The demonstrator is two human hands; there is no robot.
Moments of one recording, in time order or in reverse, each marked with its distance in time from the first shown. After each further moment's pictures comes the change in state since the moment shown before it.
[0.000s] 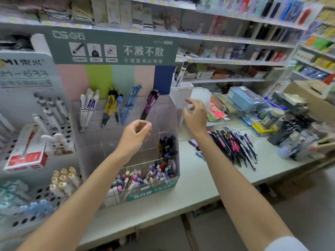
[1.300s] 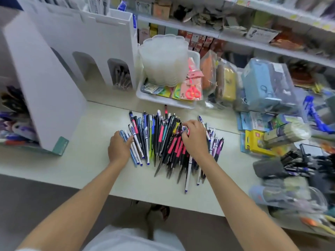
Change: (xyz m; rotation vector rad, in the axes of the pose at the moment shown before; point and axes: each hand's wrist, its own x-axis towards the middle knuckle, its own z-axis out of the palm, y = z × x) left_hand 0.077 -0.196 0.414 0.612 0.588 -0.702; right_hand 0.115 0.446 -0.102 -0.123 -0.718 -0.144
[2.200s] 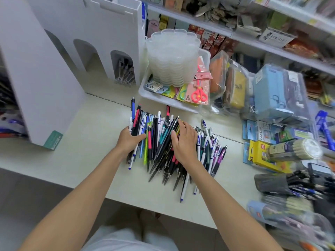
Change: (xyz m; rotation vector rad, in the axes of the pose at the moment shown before) left_hand 0.015 0.039 0.008 -0.478 -0.272 -0.099; right_hand 0.007 -0.001 0.043 -0.070 -0.082 -0.029
